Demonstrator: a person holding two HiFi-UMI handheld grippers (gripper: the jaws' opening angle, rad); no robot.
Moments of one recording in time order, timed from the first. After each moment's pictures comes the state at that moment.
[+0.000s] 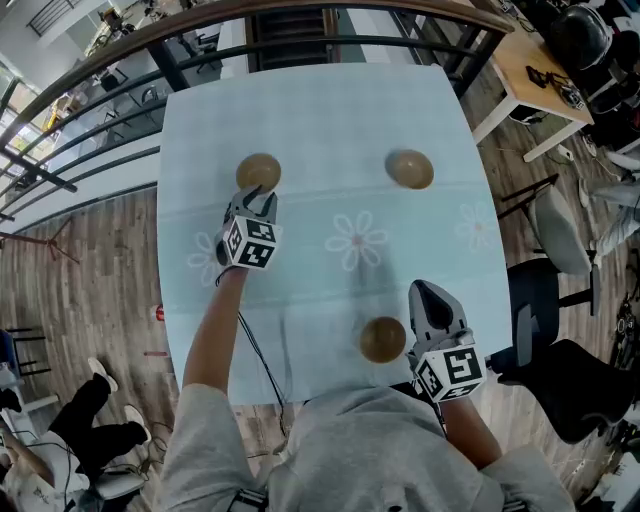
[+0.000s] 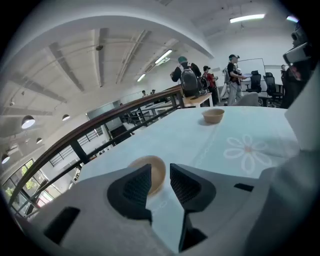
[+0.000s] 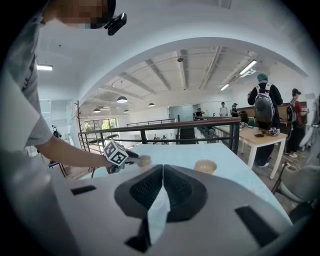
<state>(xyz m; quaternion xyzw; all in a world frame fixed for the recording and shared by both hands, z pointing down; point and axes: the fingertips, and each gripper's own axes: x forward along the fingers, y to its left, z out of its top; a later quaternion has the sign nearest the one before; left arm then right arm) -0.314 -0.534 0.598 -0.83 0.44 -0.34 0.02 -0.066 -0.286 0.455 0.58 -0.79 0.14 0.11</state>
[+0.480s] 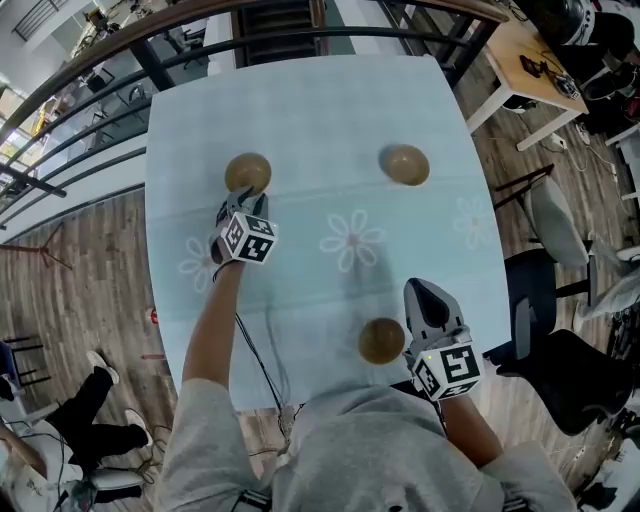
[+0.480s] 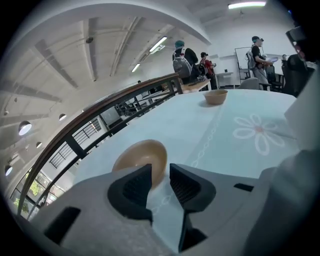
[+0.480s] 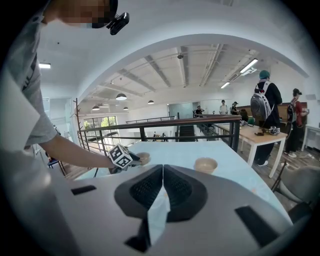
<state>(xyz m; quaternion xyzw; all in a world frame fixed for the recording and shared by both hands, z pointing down) -0.322 -0.557 0.652 -0.80 0.43 -0.41 0.02 -0.071 -0.300 0.465 0.58 -0.79 0.14 0.12</state>
